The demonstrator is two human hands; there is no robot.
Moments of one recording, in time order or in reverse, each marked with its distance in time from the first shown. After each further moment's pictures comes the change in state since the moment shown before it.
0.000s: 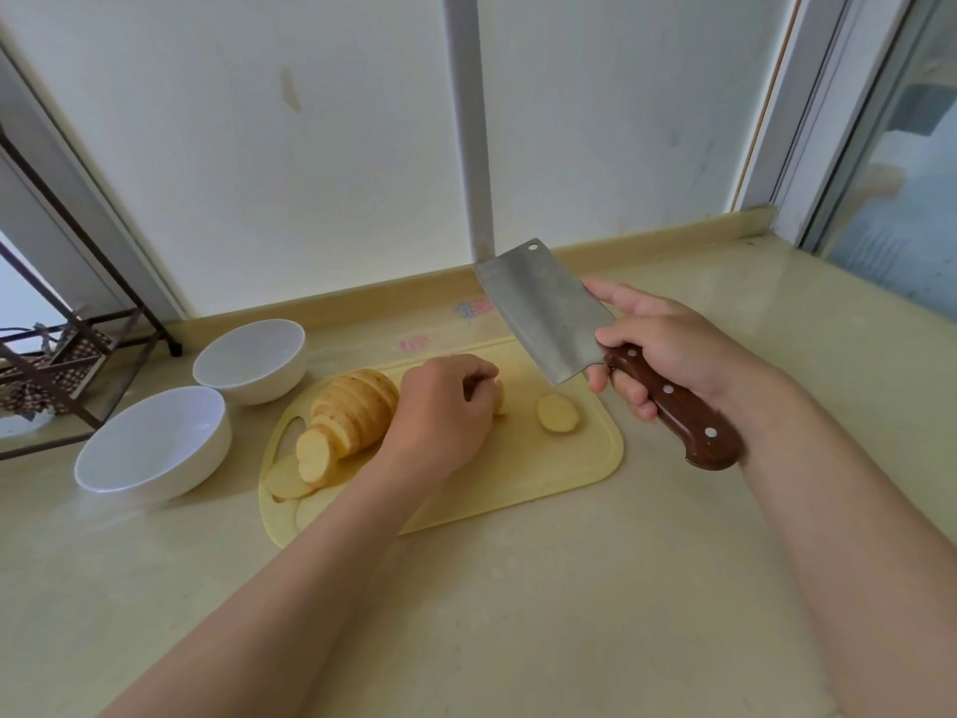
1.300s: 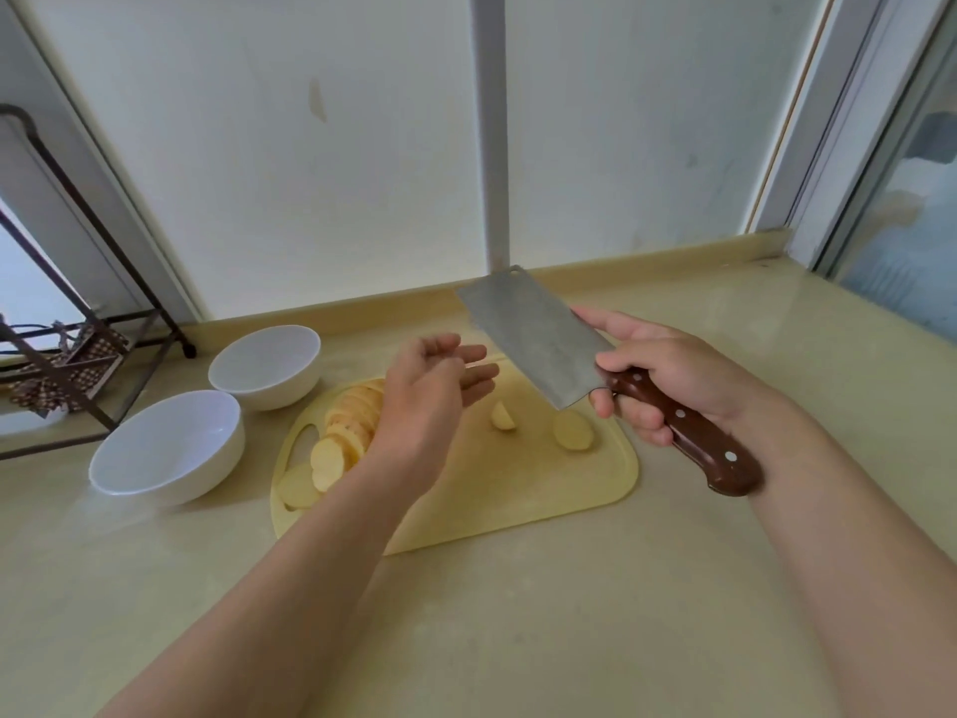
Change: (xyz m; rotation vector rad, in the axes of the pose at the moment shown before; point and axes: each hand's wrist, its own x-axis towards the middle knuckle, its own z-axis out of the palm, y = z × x) left_hand 0.010 -0.001 -0.013 -0.993 0.112 -0.373; right_hand 0.000 -0.003 0.007 0.085 -0.163 0.051
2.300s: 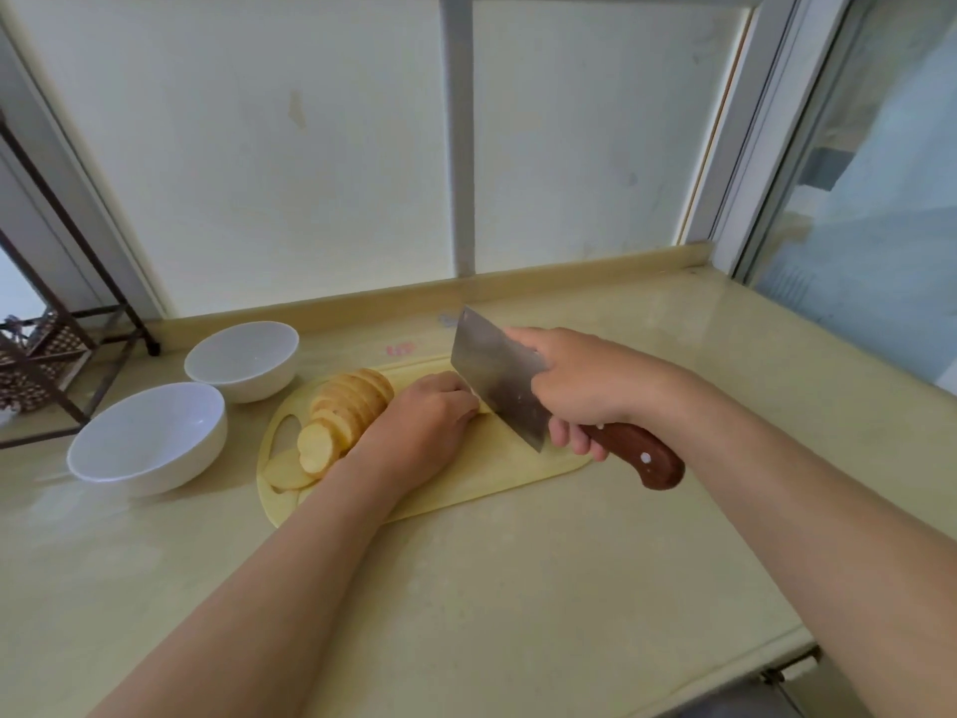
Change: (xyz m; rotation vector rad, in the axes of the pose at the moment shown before) left_hand 0.003 -0.024 -0.034 1.196 -0.499 0.936; right_hand -0.028 -0.026 0.071 -0.871 0.141 0.159
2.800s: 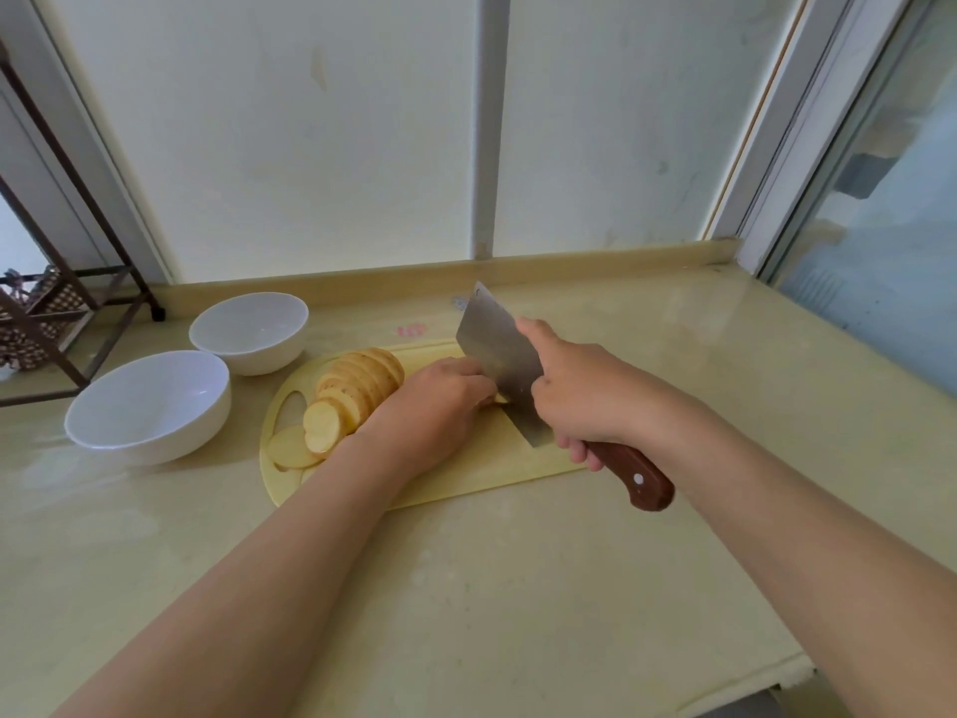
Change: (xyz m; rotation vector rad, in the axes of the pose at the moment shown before) left_hand 0.004 -0.008 0.004 0.023 -0.020 0.072; right_hand 0.007 -0.005 0.022 -0.136 0.021 0.051
